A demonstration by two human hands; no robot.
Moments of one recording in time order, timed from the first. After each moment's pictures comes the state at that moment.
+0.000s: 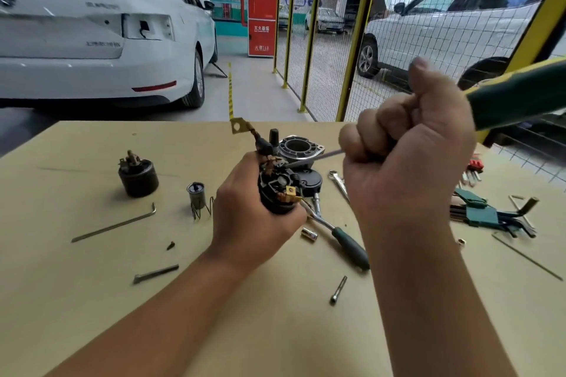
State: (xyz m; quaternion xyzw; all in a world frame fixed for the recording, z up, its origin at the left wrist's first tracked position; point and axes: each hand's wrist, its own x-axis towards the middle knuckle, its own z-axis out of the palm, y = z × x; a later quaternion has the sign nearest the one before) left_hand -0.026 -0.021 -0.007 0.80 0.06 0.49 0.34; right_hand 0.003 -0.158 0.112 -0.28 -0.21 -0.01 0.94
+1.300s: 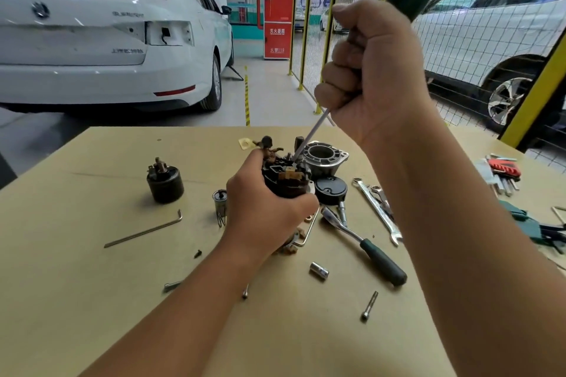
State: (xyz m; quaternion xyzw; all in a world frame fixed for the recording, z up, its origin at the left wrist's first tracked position) left_hand -0.028 0.000 0.017 0.78 0.14 0.39 0.47; right_hand 0.038 -0.100 0.169 -0.42 -0.26 0.15 0.86
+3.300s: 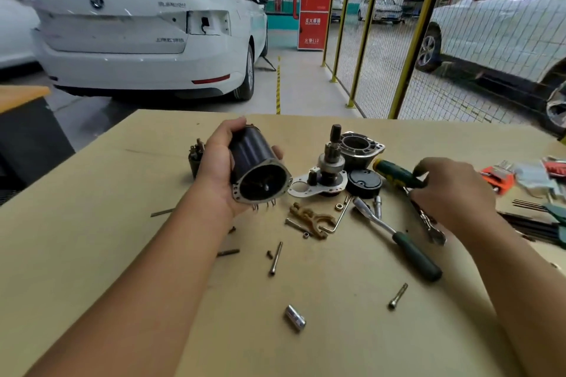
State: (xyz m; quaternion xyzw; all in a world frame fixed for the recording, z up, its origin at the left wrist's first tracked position) left_hand -0.039 0.087 0.027 0.31 0.18 0.20 0.91; right_hand 0.138 -0.179 0.013 -0.97 -0.16 -0.08 0.15
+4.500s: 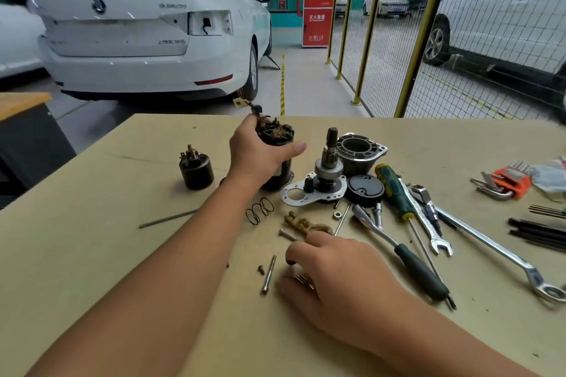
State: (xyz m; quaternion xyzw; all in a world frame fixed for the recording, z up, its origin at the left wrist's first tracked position) left_hand 0.042 0.107 0.003 0.78 0.23 0.39 0.44; right_hand 0.000 -0.126 -0.017 -0.81 -0.58 -0.04 0.12
